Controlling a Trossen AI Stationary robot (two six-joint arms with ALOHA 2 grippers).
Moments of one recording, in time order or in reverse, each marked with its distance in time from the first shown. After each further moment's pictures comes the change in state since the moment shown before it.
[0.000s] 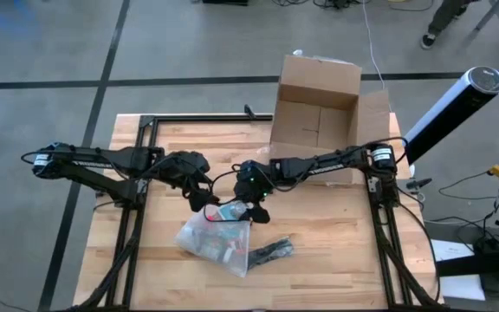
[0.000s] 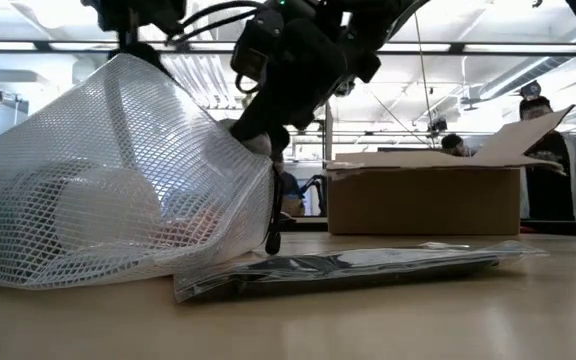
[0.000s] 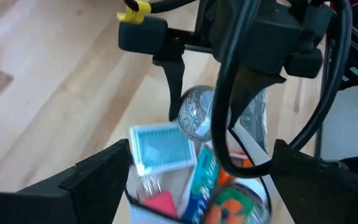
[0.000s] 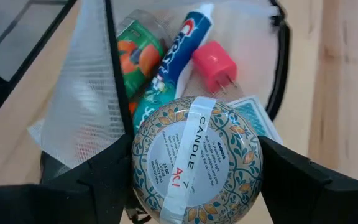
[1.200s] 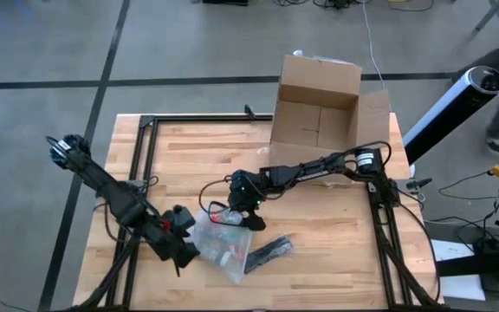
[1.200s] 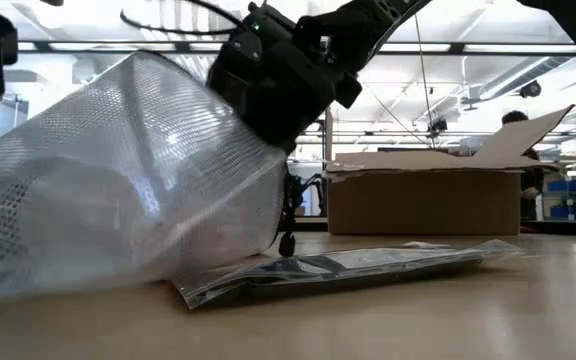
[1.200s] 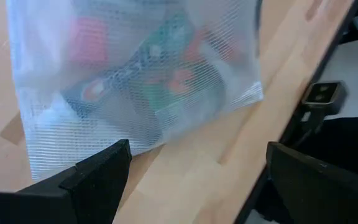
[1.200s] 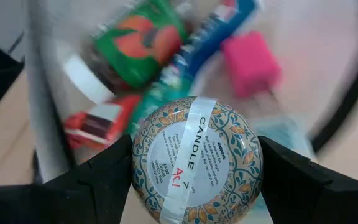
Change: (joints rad) left arm -0.649 0.175 -0.002 -0.084 -0.240 -0.771; right arm 0.042 0.138 0.078 0.017 -0.074 -0.015
